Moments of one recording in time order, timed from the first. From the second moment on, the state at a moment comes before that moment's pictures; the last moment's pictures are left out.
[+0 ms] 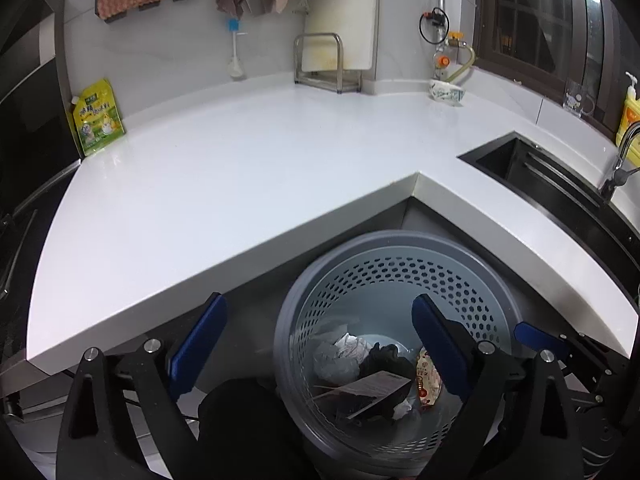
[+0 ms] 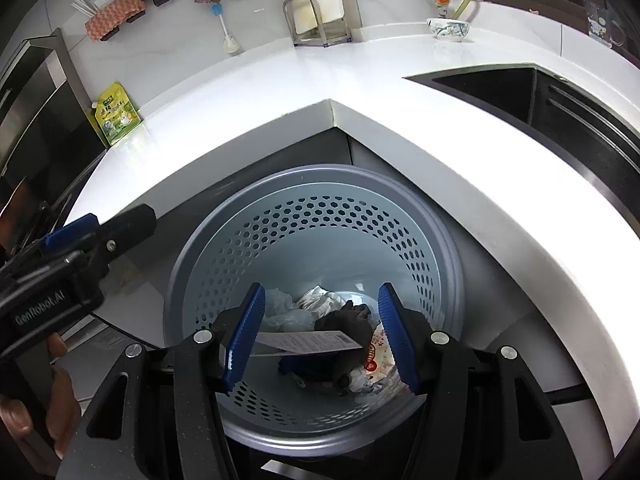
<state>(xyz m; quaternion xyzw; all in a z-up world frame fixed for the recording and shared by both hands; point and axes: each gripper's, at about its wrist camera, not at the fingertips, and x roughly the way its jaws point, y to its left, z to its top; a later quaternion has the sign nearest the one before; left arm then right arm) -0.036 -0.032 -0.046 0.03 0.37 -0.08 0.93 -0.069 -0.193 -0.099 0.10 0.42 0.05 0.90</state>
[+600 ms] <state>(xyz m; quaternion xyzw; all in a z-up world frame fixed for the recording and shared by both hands) -0.062 -0.026 -0.020 0.03 0.34 -0.08 0.94 -0.095 -0.185 -0.078 0.09 0.40 0.04 0.91</state>
